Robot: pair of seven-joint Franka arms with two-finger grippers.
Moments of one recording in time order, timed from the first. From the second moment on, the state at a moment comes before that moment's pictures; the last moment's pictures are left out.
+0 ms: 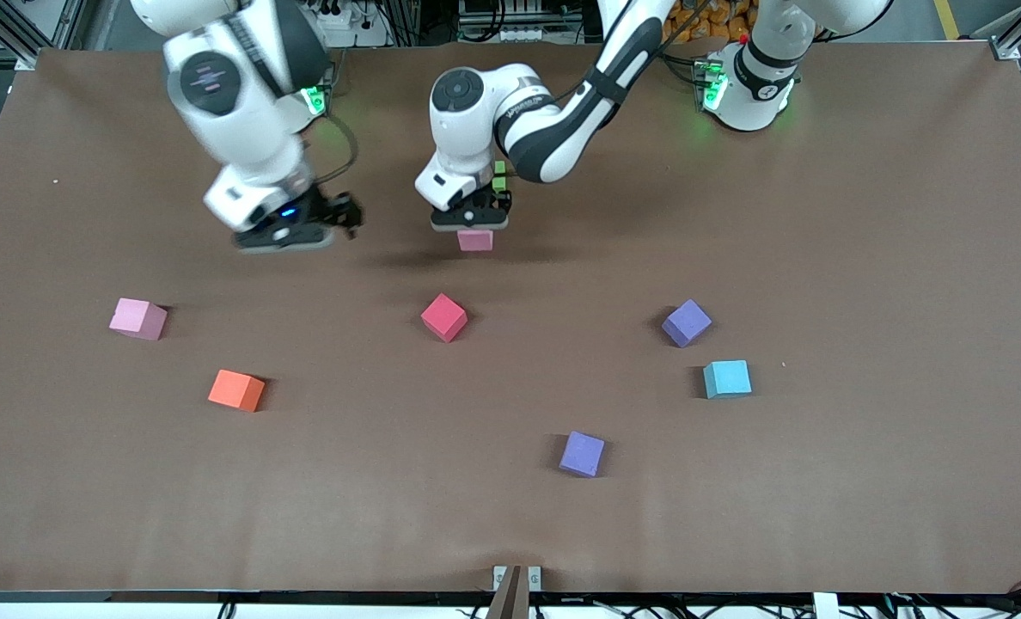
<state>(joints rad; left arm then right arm) -0.97 0.59 -0.12 -1.69 0.10 2.32 -1.14 0.64 -0.09 -0.25 -2.19 -0.03 2.10 0.37</state>
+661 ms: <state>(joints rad) -0.97 0.62 -0.12 -1.74 0.11 2.35 -1.13 0.58 0.24 -0.23 -2.00 0.10 2.23 0.52</state>
